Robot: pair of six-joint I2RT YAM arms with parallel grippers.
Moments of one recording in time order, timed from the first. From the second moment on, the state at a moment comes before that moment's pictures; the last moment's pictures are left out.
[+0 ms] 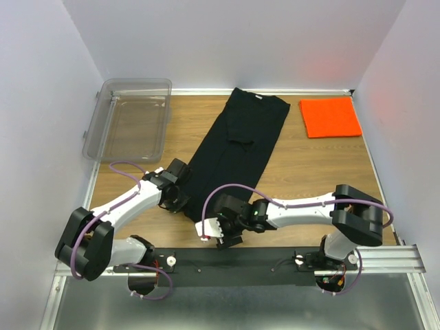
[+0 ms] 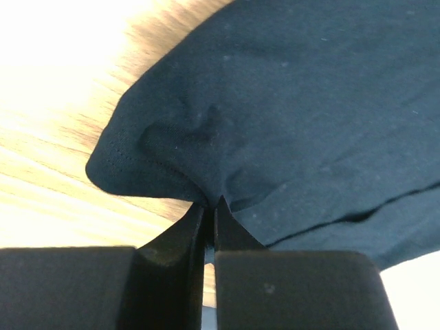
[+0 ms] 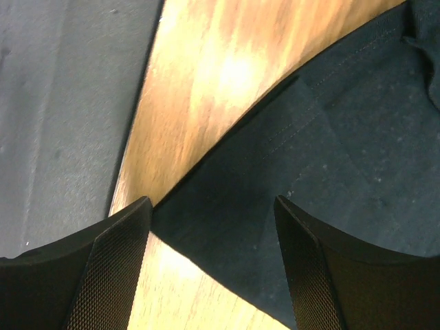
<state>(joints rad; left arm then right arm) -0.53 1.26 0.67 -0.74 -0.12 -1.23 1.26 1.61 0.84 -0.20 -0.21 -0.66</state>
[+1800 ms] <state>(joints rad) -0.47 2.08 1.78 -0.59 -0.01 -0.79 0.41 1.58 1.09 -0.24 -0.33 -0.47</state>
